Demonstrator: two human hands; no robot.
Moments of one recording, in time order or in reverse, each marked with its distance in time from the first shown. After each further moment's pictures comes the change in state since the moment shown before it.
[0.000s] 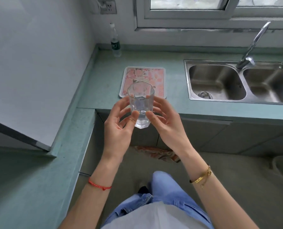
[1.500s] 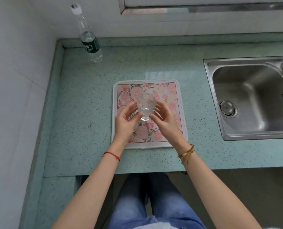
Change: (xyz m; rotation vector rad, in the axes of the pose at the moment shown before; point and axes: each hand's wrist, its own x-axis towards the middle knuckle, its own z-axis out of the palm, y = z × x) left_hand 0.405 -0.254 0.055 0.019 -0.198 -0.313; right_hand 0.381 0.232 0.014 0.009 0.105 0.315
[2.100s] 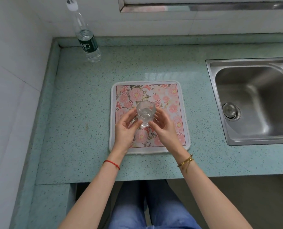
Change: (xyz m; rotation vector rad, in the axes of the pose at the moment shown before) left_hand 0.004 -0.031 0.000 -0.078 -0.012 -0.046; right_hand 0.006 0.034 0.007 0.044 0.006 0.046
